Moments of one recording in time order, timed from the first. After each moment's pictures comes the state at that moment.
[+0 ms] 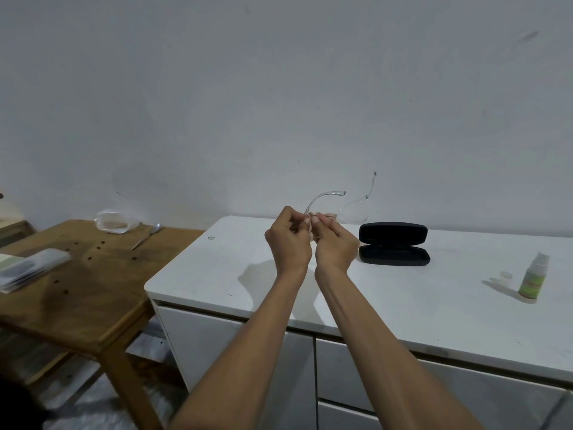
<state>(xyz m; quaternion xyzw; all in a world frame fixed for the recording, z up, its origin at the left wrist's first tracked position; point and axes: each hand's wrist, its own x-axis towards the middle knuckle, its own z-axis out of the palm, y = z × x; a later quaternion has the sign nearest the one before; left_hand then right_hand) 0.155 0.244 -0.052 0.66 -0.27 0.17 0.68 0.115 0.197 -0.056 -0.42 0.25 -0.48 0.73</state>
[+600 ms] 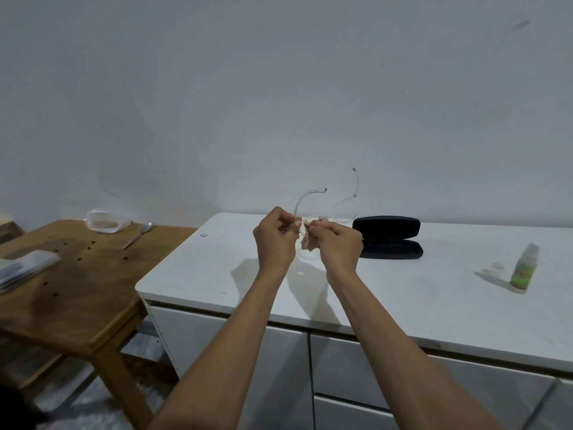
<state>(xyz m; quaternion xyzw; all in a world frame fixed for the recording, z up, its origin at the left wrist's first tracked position) 0.172 0.254 -0.060 0.68 -0.31 0.09 0.66 0.087 0.184 -0.057 -0.55 0.29 -0.44 0.65</state>
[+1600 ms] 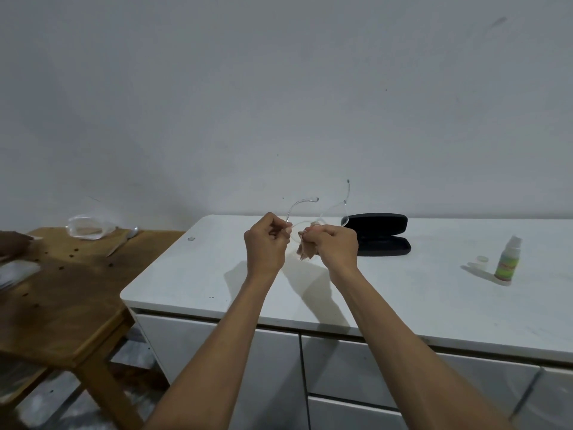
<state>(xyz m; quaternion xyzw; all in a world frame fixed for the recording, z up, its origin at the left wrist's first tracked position) 0.173 0.252 -0.069 0.70 -0.33 0.09 0.63 0.077 0.161 -0.063 -0.61 0.28 -0.38 0.64</state>
